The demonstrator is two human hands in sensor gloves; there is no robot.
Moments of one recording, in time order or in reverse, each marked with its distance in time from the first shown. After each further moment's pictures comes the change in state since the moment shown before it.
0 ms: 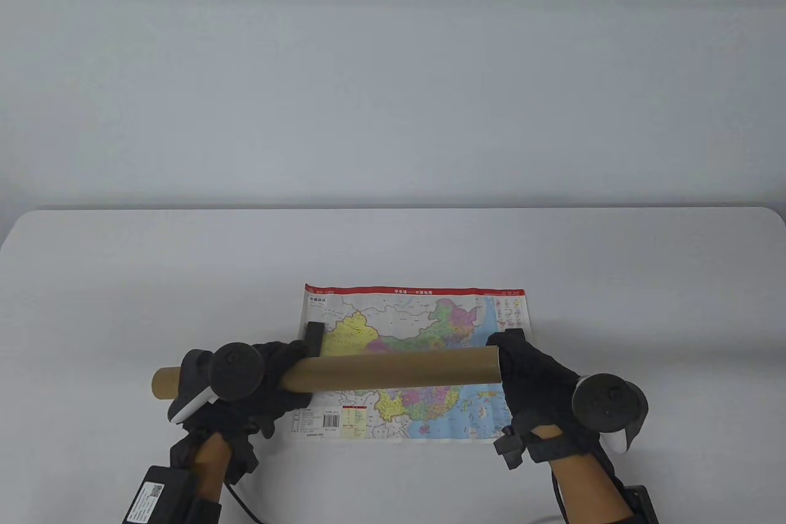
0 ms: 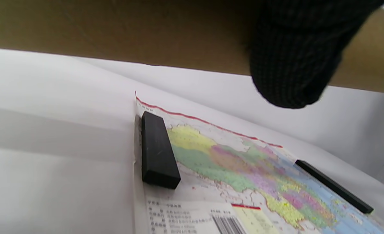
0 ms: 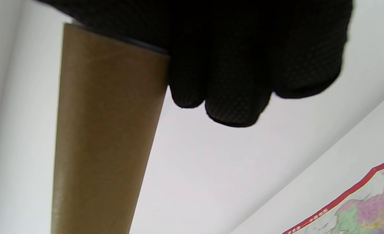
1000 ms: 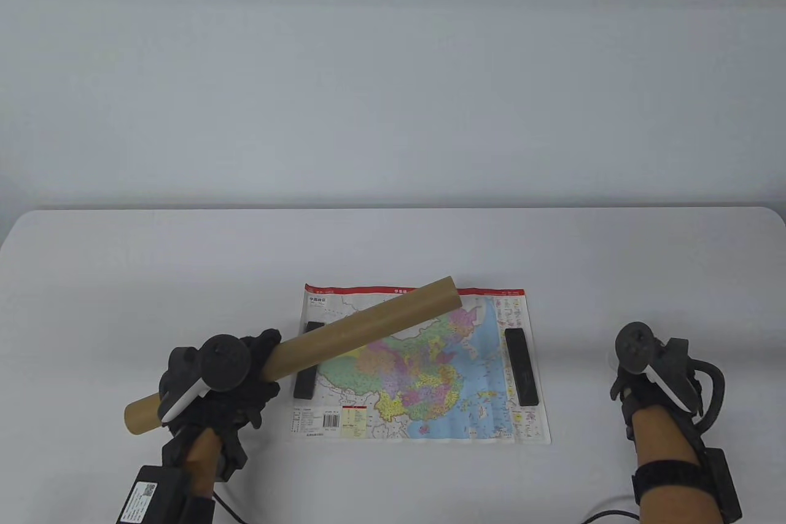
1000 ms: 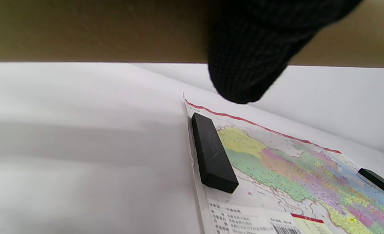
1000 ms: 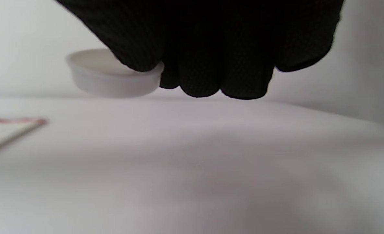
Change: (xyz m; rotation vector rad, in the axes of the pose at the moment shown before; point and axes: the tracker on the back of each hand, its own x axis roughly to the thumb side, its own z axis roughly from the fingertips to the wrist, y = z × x) left_hand -0.023 0.006 0.003 0.001 0.199 -0.029; right_hand -0.139 -0.089 -0.011 0.288 0.593 1.095
